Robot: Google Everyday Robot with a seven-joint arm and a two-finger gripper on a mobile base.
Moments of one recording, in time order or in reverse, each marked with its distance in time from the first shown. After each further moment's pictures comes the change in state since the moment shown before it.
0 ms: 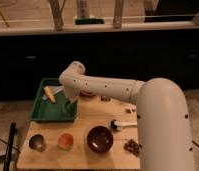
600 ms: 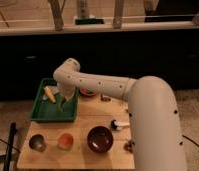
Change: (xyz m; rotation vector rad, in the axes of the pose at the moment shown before) arm -0.014 -0.027 0.003 -0.016 -0.033 -0.081
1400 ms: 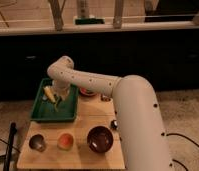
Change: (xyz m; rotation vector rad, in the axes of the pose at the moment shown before) arm -0.004 -0.023 0.020 -0.045 -0.039 -0.048
